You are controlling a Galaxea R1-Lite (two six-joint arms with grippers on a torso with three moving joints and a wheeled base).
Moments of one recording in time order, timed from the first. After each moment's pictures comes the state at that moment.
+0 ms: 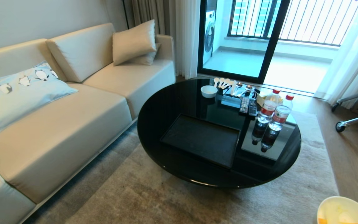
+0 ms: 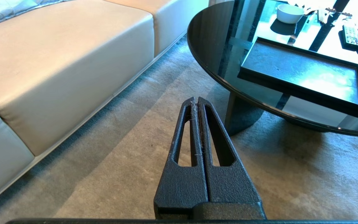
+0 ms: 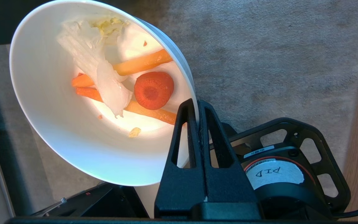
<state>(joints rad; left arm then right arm) 0.00 0.00 0.00 -0.01 0.01 -0.08 0.10 0.88 -0.51 0.58 -0.05 0.64</state>
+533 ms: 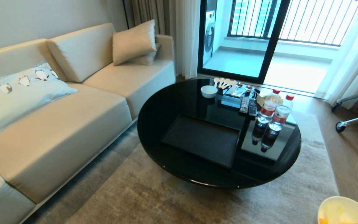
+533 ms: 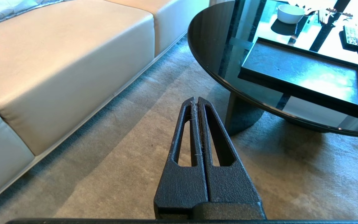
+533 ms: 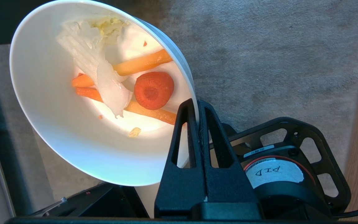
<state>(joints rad) 0.00 0.00 0.00 -0.01 0.01 -0.08 0.10 0.87 -0.50 0.58 -0.05 0.64</state>
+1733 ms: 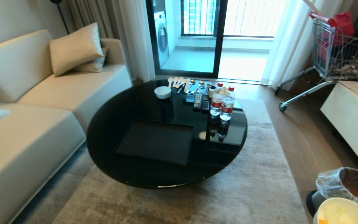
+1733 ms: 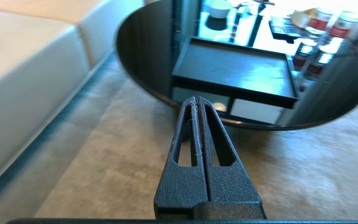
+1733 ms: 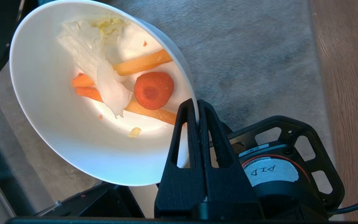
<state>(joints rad) 0.00 0.00 0.00 -0.01 0.01 -0.08 0.10 0.89 -0.50 0.59 -0.07 0.64</state>
